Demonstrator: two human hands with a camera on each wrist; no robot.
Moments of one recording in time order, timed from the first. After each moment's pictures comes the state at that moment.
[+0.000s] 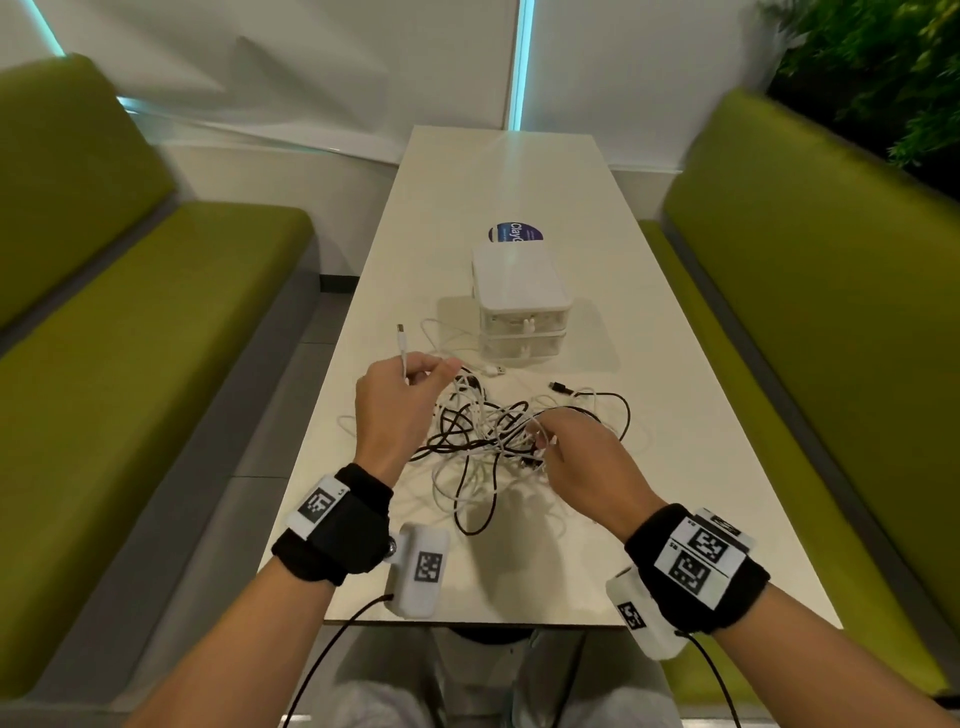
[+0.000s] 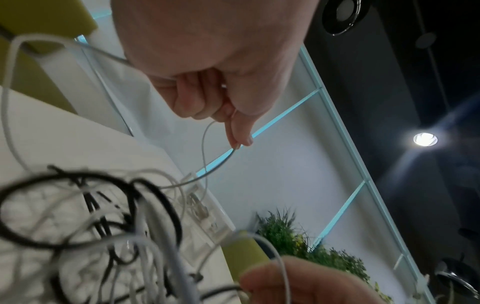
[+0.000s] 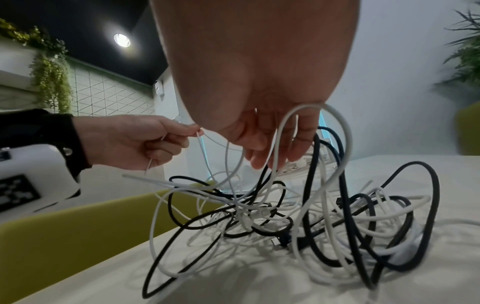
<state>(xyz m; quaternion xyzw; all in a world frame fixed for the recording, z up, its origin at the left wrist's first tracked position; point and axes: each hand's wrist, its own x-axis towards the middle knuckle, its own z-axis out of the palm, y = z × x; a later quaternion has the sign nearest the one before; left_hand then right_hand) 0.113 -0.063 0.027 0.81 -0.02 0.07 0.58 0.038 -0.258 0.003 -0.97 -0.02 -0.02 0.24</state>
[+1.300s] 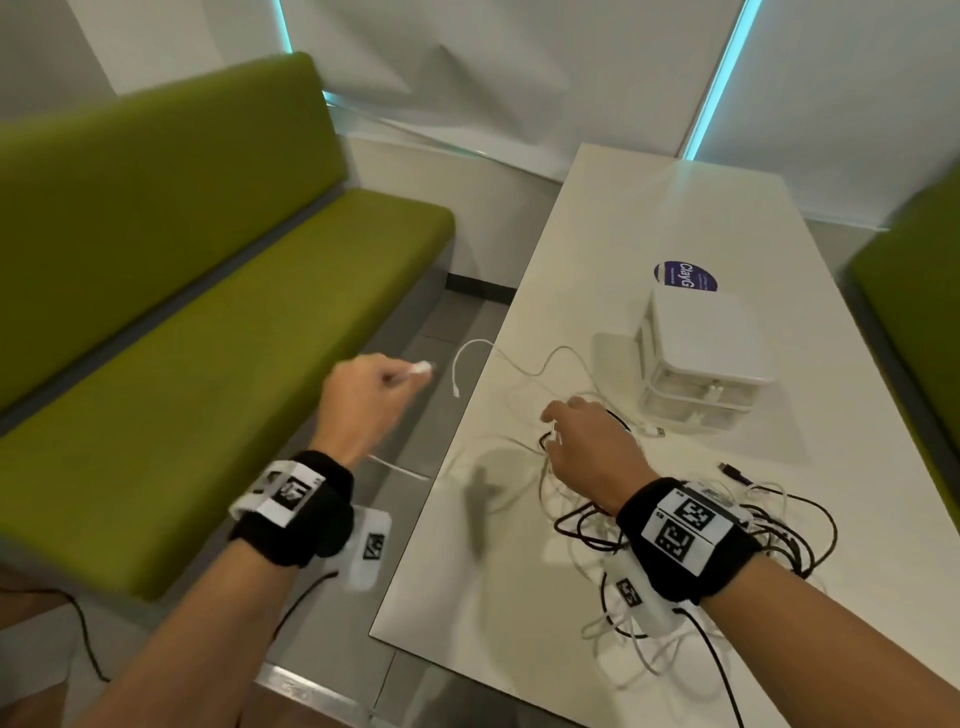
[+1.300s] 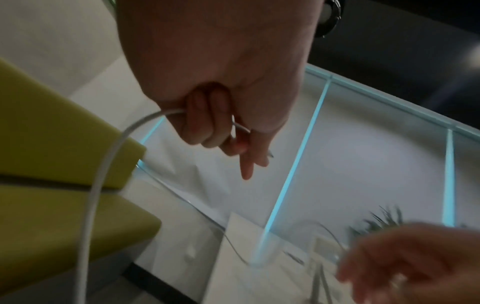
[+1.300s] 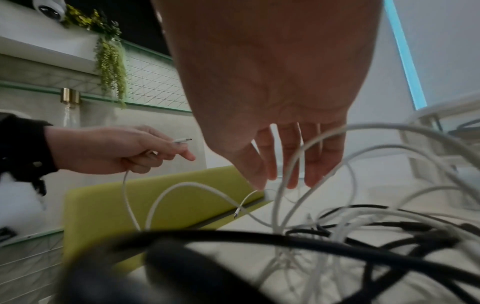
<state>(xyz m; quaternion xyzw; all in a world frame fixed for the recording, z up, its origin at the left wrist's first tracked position) 0.175 0.131 0.006 0.93 0.01 0.15 0.35 0.167 -0.122 -0.003 -0.98 -0.12 0.05 0.13</state>
